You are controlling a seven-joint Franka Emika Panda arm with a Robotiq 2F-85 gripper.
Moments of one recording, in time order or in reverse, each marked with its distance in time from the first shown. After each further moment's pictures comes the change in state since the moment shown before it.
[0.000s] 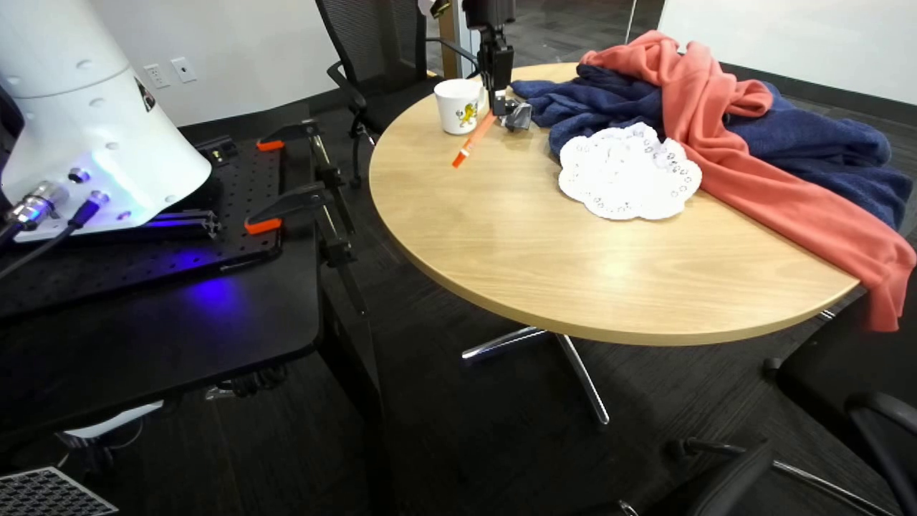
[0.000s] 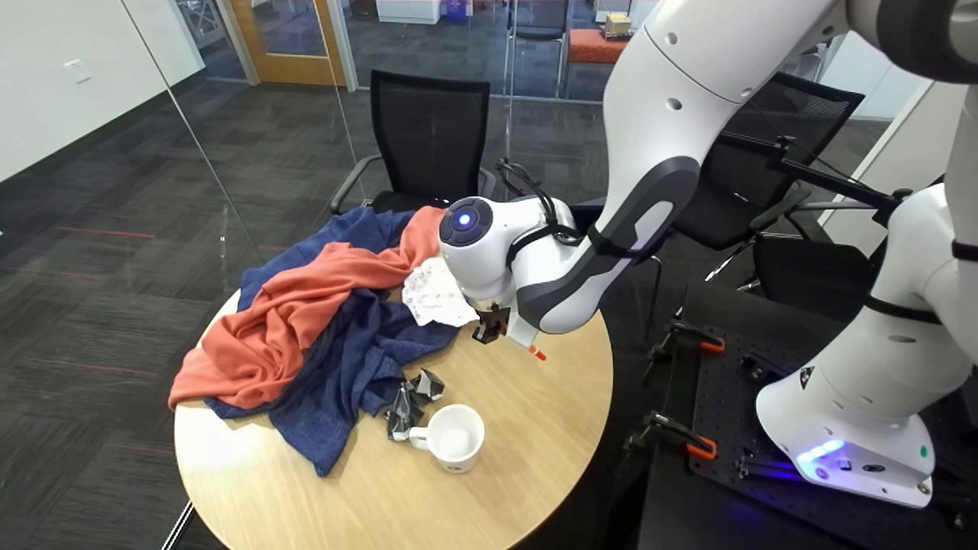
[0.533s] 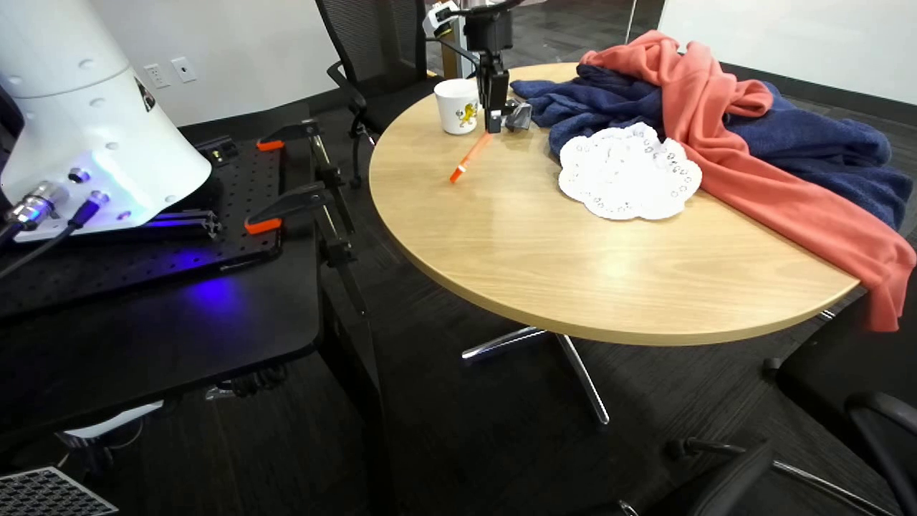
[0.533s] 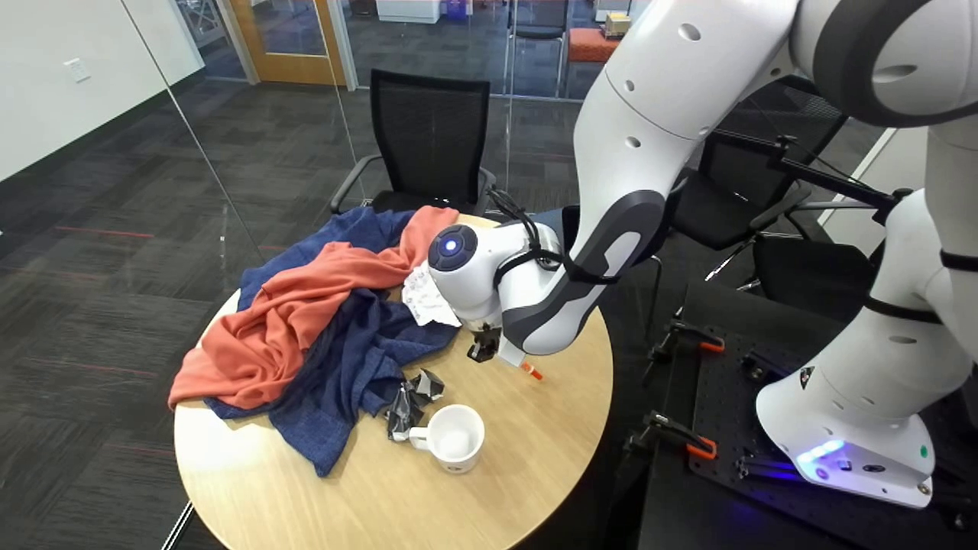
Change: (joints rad) arm 0.033 0.107 -0.007 0.066 0.064 0.002 -0.001
